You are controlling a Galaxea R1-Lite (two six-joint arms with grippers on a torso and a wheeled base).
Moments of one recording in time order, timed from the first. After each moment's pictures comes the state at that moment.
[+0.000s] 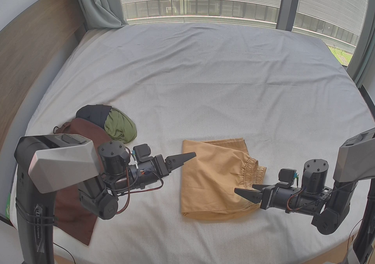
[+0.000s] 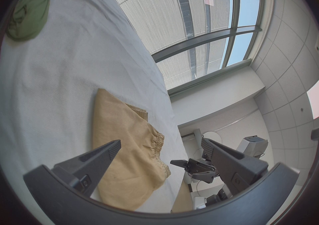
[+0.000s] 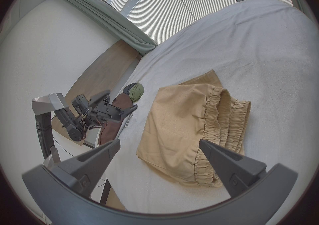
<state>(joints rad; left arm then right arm) -0.41 2.39 -0.77 -1.55 -0.65 -0.88 0.42 2.15 -0.24 -1.54 0.36 0.45</state>
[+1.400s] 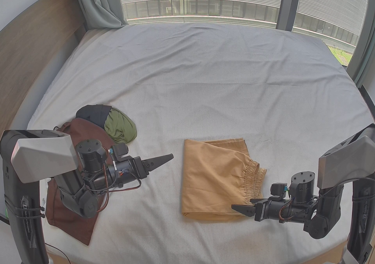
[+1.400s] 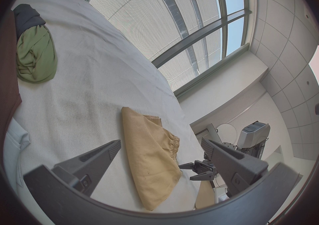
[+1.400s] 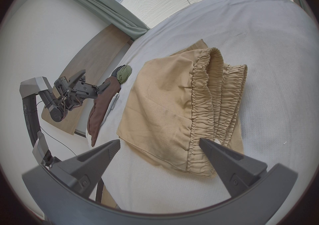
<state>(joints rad) -0.29 2.31 -0.63 -1.55 -0.68 -0.64 0.42 2.32 -0.23 -1.55 0.35 0.40</state>
